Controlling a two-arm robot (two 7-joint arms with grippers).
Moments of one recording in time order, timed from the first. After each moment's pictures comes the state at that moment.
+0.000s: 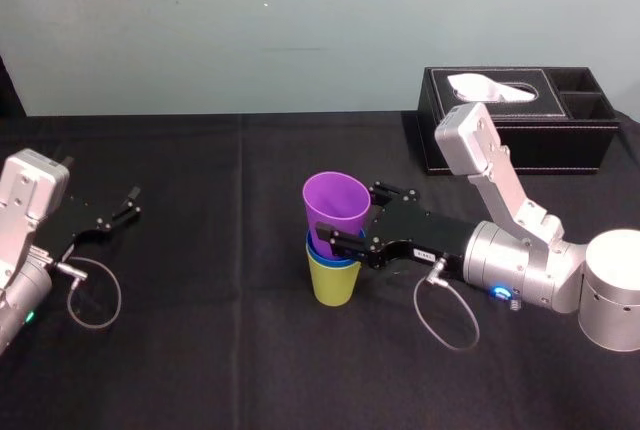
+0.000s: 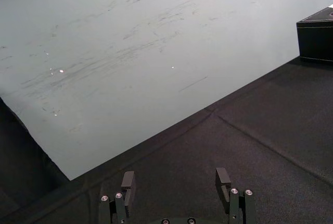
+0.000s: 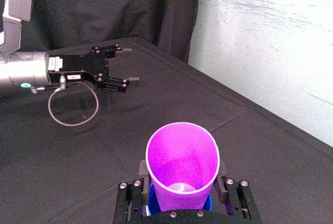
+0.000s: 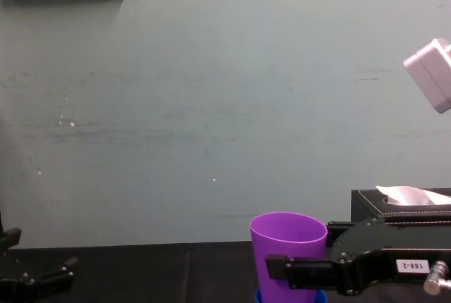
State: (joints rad) left arm -0.20 0.60 0.45 -1.41 -0.25 -0.12 0.03; right arm 0.30 0.53 -0.50 -1.60 0.39 0.19 0.50
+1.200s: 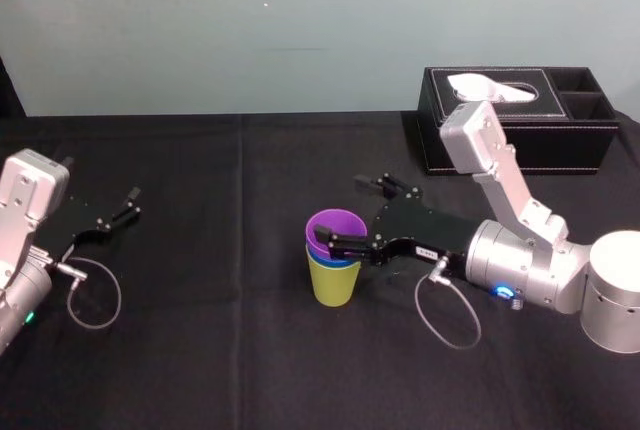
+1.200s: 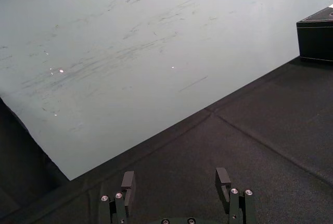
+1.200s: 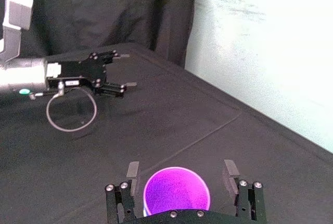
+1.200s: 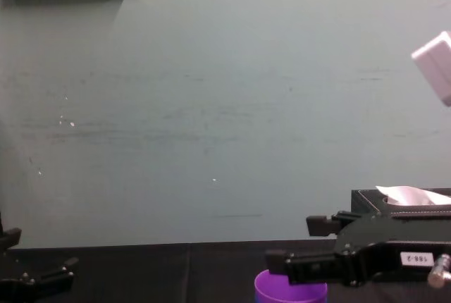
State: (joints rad) left arm -0.20 0.60 0.45 -1.41 -0.25 -0.12 0.03; right arm 0.29 0.53 -0.49 -1.61 0.39 0.18 0.50
